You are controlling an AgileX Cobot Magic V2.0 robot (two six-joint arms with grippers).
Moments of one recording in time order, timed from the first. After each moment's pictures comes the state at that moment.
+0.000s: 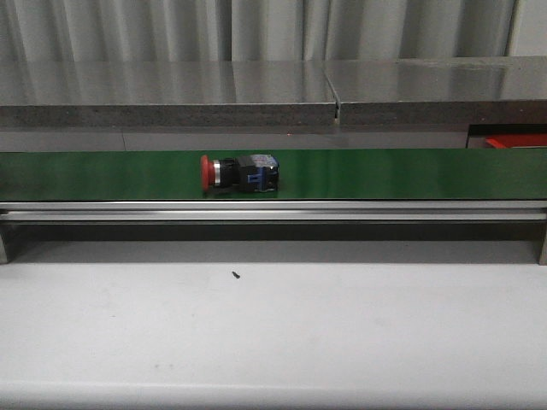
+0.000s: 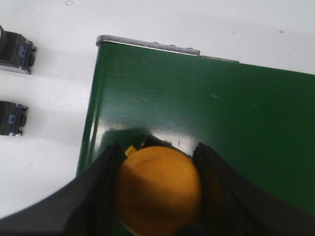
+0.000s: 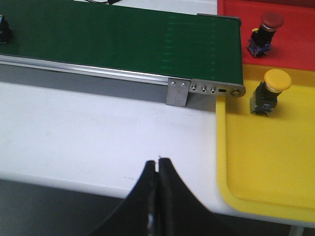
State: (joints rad) left arm 0.15 1.85 -1.48 -0.21 0.76 0.14; right arm -0.13 0.39 -0.60 0.20 0.88 -0.22
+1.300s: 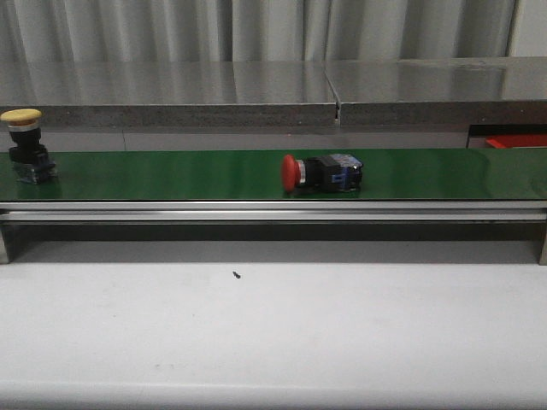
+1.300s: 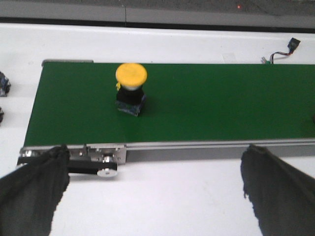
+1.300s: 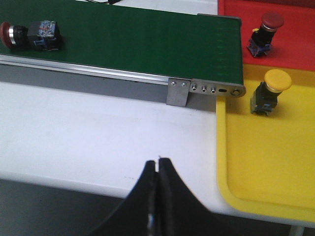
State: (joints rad) left arm -0.05 0.89 -0.78 -0.28 0.58 0.17; right arm -0.13 0.39 -0.60 0.20 0.88 -0.22
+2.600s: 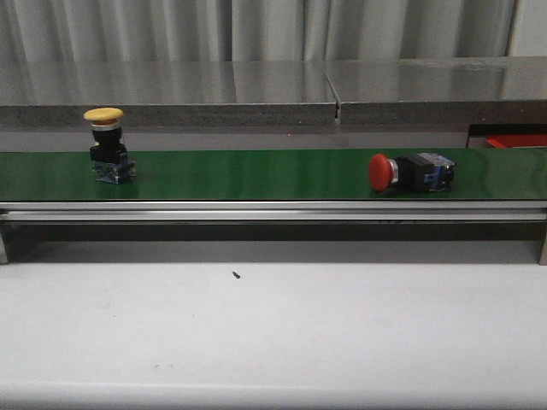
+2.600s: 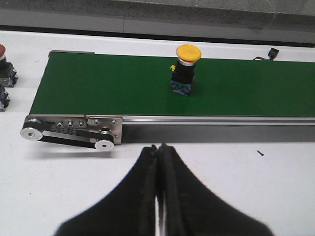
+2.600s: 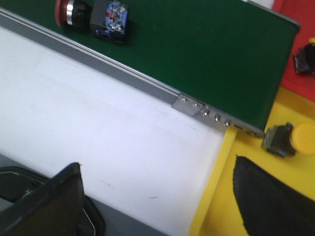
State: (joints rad) left arm -0.05 0.48 -0.51 -0.31 0.56 0.17; right arm -0.06 1.15 -1.07 0.19 0.98 -0.51
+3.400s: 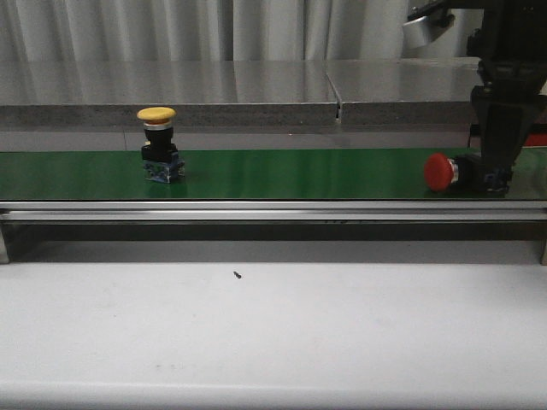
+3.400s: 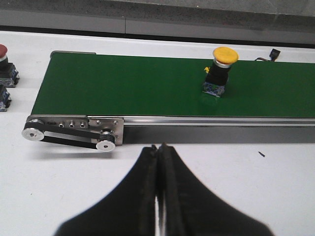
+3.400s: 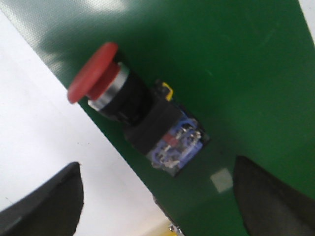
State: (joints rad) left arm -0.05 0.48 -0.51 -0.31 0.55 0.17; right arm 0.16 1.87 -1.59 -0.08 1.16 -0.71
